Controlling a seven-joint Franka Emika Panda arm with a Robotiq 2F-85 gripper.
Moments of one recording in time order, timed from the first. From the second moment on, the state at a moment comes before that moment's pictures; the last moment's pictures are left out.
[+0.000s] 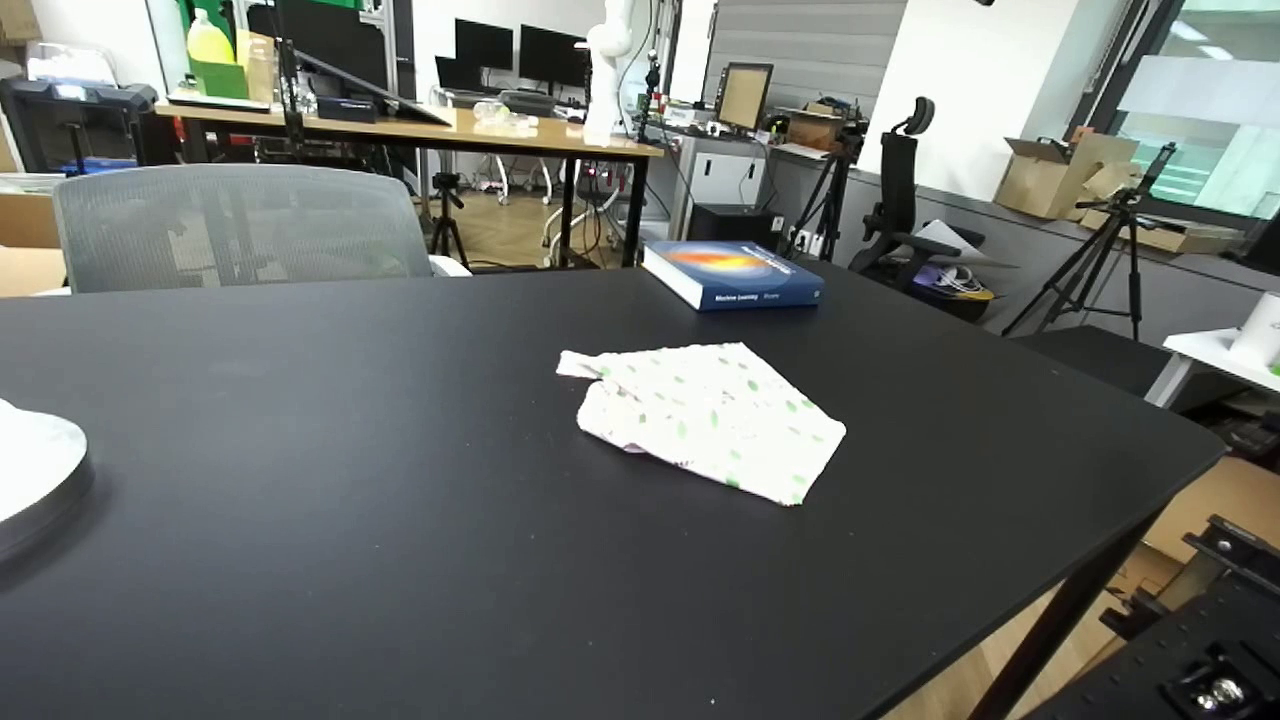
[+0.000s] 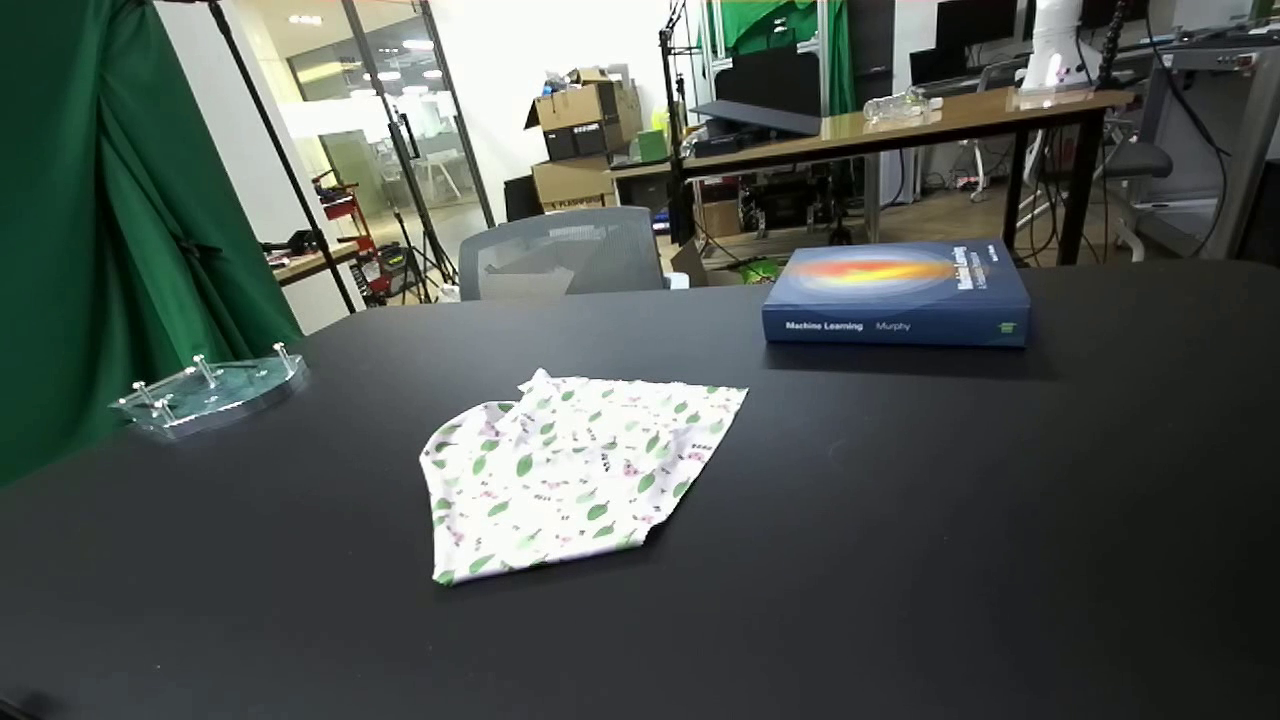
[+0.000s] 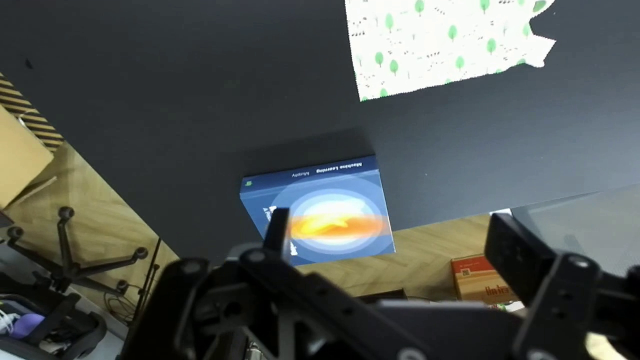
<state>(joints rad) -0.18 -0.49 -0.02 -2.54 -0.10 2.44 0.13</state>
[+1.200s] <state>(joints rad) -0.15 0.06 -0.03 -2.33 -0.10 2.57 0.31</state>
